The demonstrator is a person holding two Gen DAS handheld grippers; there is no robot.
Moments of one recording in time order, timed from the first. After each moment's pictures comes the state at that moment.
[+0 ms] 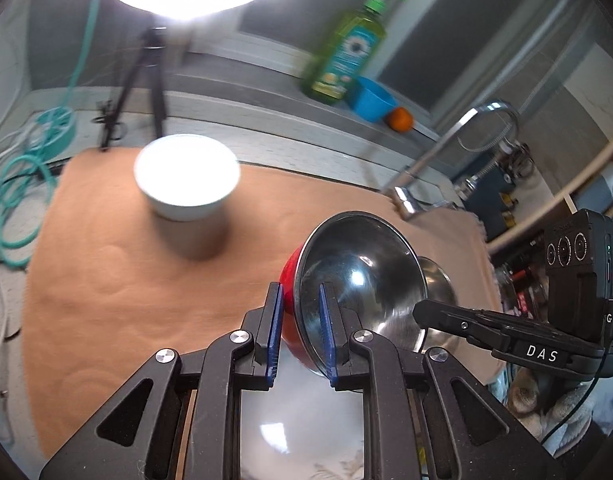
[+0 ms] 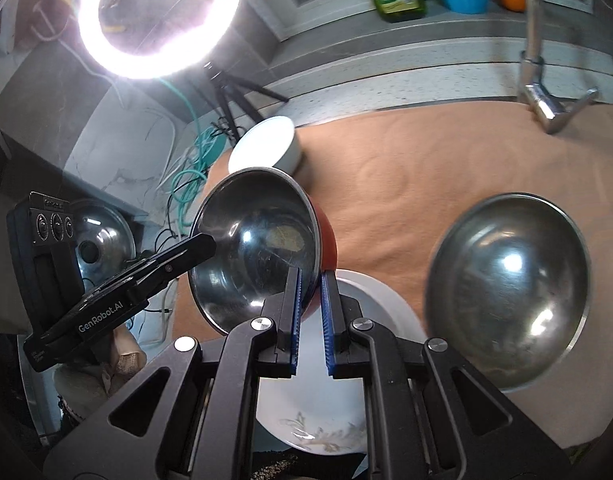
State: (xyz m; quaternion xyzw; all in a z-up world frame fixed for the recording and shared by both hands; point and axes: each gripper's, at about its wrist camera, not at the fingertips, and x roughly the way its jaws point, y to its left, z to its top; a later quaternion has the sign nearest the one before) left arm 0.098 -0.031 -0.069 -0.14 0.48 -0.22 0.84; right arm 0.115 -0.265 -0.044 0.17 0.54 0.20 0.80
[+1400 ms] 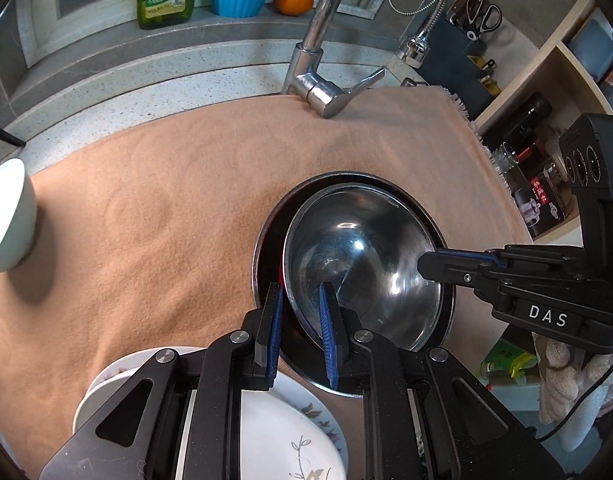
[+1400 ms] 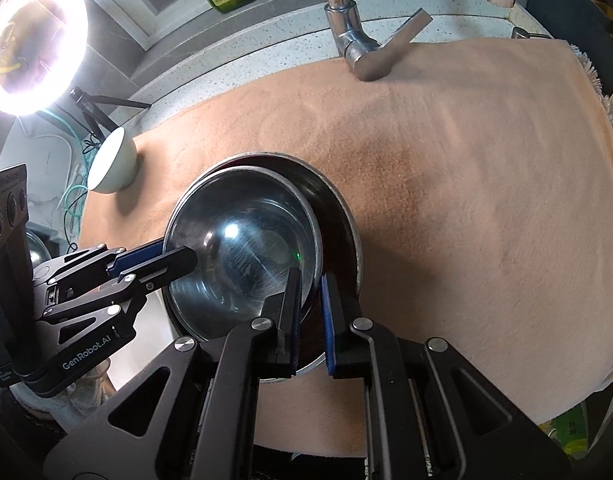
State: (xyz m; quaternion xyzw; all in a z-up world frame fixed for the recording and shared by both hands) left arm 0.107 -0.205 -0.121 0.04 0.55 -0.31 0.78; right arm 0.110 -0.395 -0.103 0.14 0.59 0.07 0.79
